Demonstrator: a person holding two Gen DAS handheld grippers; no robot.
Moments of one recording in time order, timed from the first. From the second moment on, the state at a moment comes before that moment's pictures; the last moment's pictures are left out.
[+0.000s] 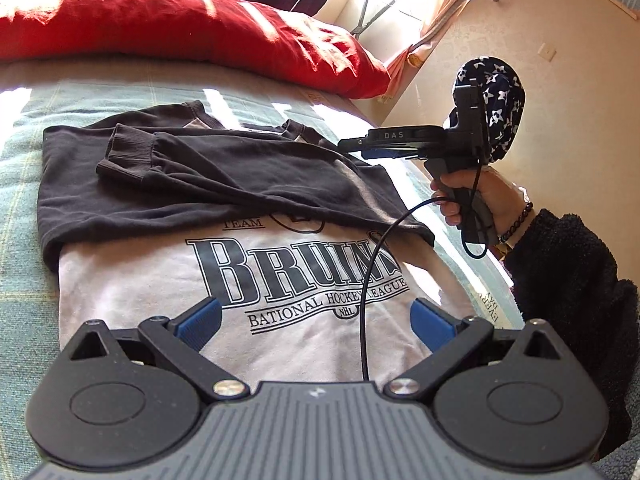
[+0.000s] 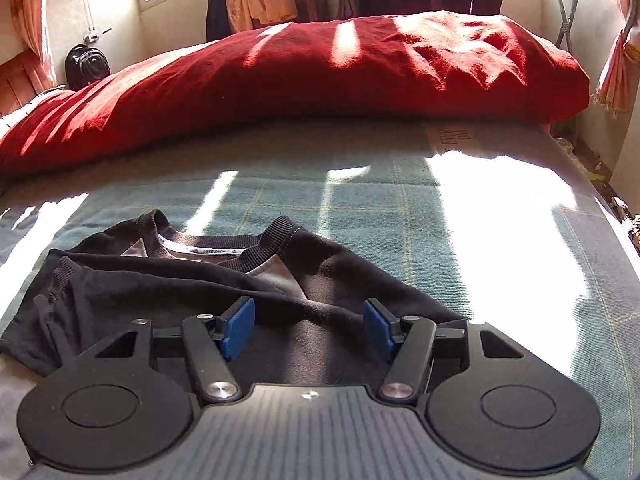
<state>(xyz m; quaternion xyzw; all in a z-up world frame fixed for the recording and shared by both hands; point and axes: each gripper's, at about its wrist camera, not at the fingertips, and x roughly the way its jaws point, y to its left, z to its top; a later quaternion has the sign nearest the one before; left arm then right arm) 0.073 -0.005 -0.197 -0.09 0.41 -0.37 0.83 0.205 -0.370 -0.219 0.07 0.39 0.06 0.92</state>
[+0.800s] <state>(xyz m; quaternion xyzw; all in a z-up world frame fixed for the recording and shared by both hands) 0.060 -0.016 -0.187 -0.07 0.40 -0.38 0.83 0.108 -0.414 -0.225 0.09 0.44 0.02 0.89</state>
